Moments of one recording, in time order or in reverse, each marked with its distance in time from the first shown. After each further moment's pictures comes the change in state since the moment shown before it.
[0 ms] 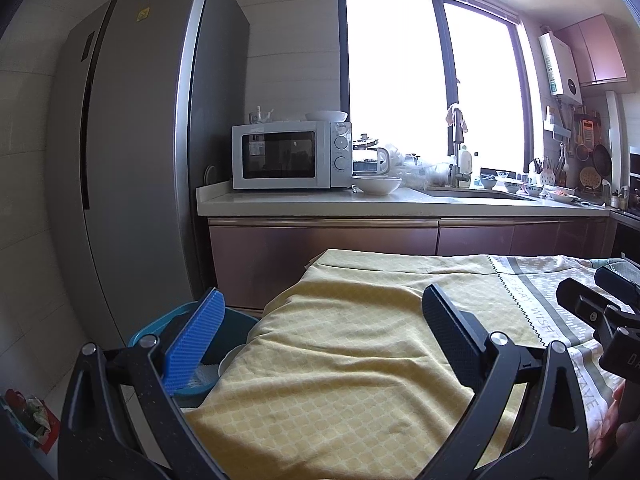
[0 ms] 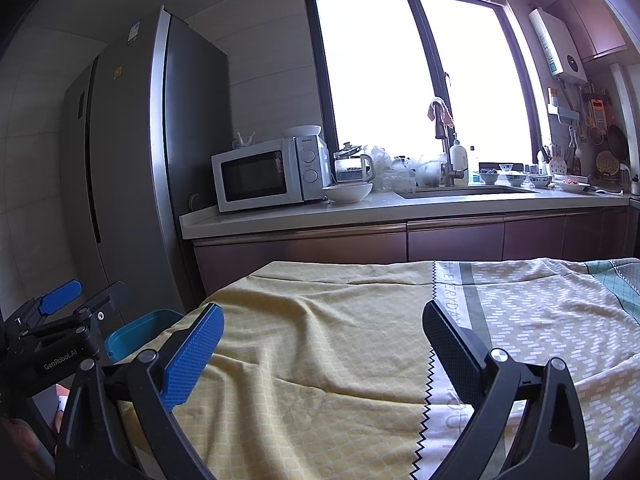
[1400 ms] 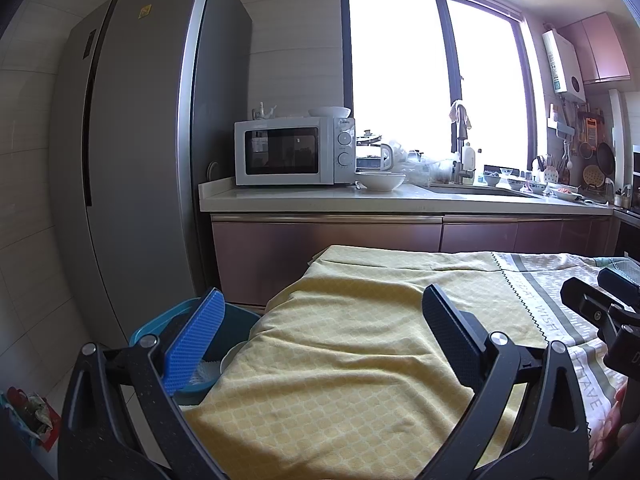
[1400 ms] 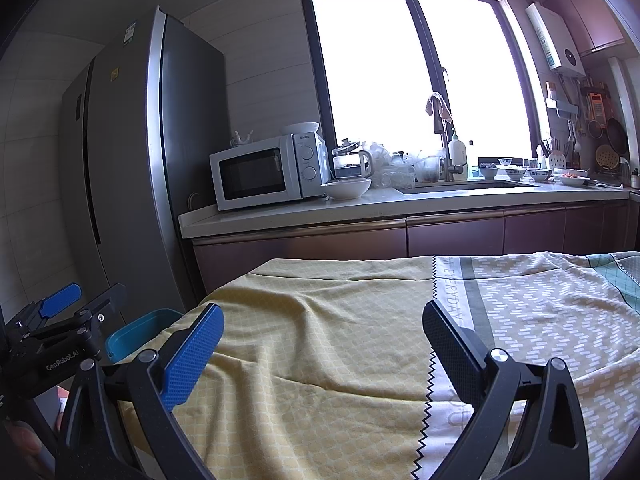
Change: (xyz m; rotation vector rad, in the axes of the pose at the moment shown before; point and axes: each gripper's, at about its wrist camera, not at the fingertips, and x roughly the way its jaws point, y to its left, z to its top) left arm -0.002 -0.003 -0.002 0.004 0.013 0.013; right arm 0.002 0.003 -0.002 0.017 0.010 -0.003
